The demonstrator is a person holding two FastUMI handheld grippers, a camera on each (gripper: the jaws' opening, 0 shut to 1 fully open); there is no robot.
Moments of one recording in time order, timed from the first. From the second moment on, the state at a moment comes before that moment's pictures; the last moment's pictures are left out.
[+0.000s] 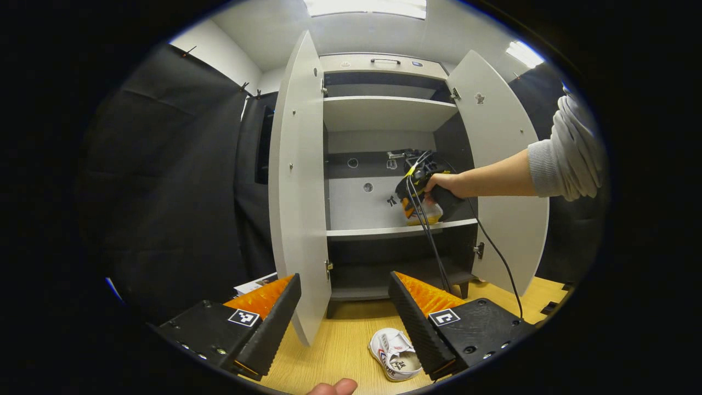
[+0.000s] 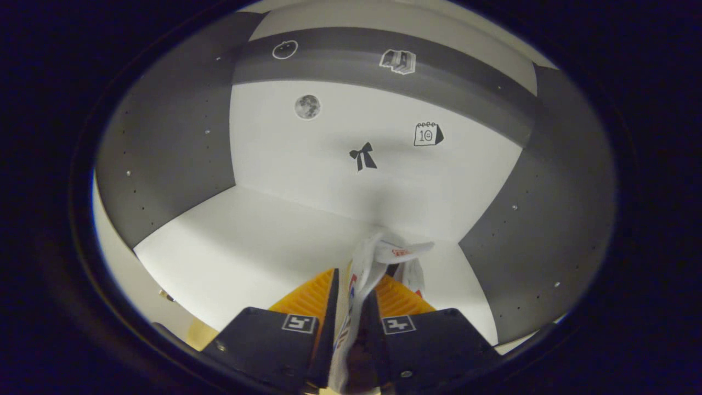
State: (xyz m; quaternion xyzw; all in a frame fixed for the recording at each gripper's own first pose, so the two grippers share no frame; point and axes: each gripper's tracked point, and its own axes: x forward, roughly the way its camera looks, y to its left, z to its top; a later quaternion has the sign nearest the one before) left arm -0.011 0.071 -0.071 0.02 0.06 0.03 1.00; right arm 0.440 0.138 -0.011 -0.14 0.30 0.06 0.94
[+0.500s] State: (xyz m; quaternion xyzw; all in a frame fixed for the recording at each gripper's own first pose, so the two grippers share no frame) left arm -0.009 0.059 -0.080 0.01 0.06 0.02 1.00; right arm 0.299 0.135 0.061 -0.11 0.14 0.12 0.98
